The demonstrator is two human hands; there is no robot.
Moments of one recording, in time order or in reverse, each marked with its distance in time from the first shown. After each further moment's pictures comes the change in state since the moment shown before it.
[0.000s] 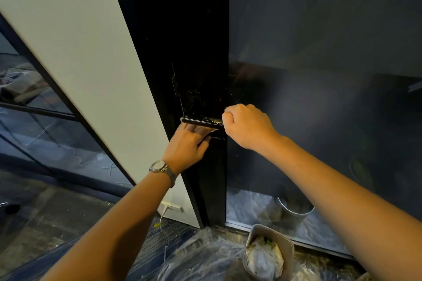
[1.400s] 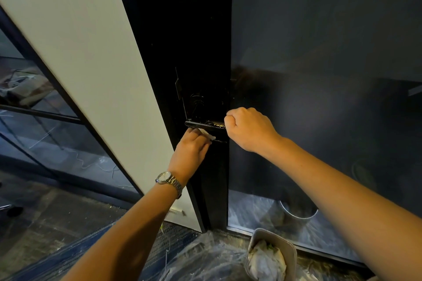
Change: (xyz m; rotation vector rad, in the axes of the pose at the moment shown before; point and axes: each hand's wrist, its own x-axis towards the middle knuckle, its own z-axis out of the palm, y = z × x) left_hand -0.012 0.020 -0.003 -0.149 0.143 -0.131; right_hand 0.001 0.002 0.001 0.019 -0.016 0.005
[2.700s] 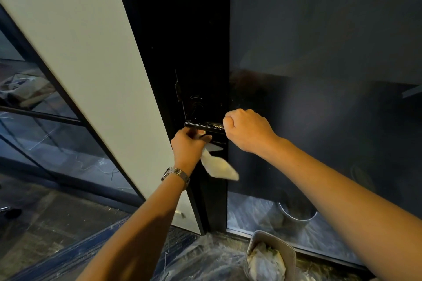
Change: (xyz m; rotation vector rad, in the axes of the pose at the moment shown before) left_hand 0.022 0.006 0.008 -0.504 0.115 -0.731; right_hand -0.001 -0.003 -0.003 -0.018 -0.007 0.013
